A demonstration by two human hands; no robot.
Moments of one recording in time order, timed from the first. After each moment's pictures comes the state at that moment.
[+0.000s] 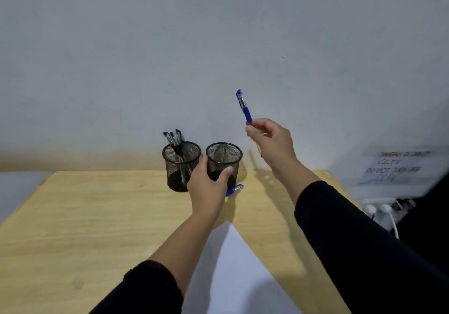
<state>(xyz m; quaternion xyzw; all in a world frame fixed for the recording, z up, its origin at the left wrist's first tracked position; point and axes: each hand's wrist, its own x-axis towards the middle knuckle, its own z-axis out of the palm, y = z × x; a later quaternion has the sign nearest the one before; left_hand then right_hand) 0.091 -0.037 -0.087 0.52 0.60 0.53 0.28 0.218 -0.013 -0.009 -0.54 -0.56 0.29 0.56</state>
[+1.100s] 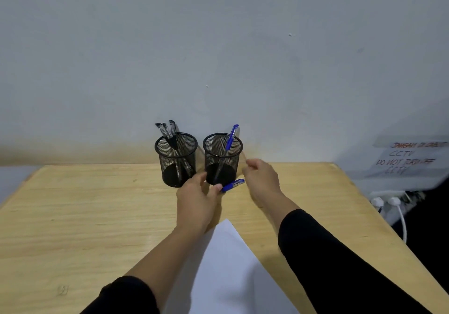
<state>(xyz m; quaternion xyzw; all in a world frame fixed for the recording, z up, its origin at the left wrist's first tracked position) 0.076 -0.037 -0.122 0.57 0.65 0.43 0.27 0.216 0.003 -0.108 -0.72 -0.51 0.27 0.38</state>
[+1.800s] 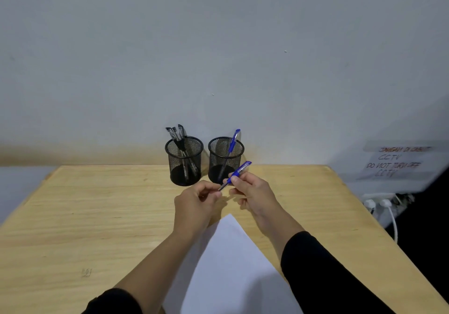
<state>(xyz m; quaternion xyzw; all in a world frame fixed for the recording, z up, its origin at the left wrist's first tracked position) 0.055 -0.076 -0.108 0.57 0.58 0.48 0.33 0.195 -0.060 -0.095 -0.54 -0.45 0.53 0.48</state>
